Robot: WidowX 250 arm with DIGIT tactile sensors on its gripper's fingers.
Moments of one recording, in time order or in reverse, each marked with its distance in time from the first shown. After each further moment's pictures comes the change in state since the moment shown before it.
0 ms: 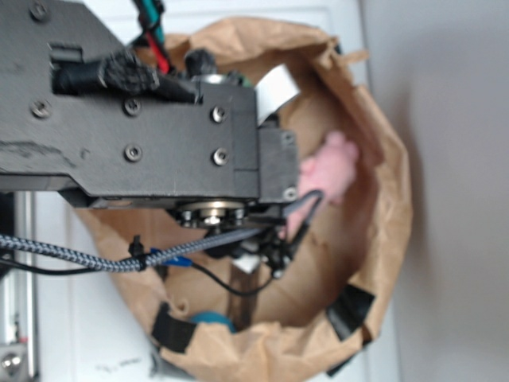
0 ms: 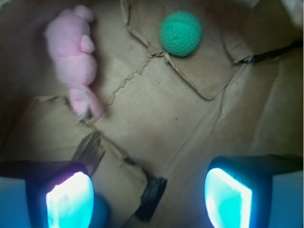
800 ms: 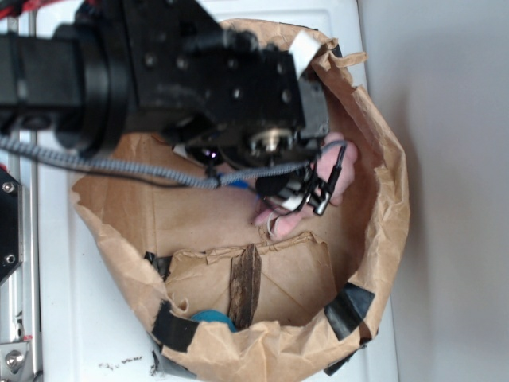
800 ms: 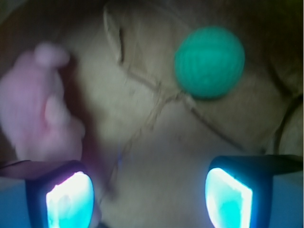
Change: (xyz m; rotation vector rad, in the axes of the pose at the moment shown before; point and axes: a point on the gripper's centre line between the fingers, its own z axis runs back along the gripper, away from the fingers) arm 0.058 -0.006 -0.036 -0.048 -0.037 0.115
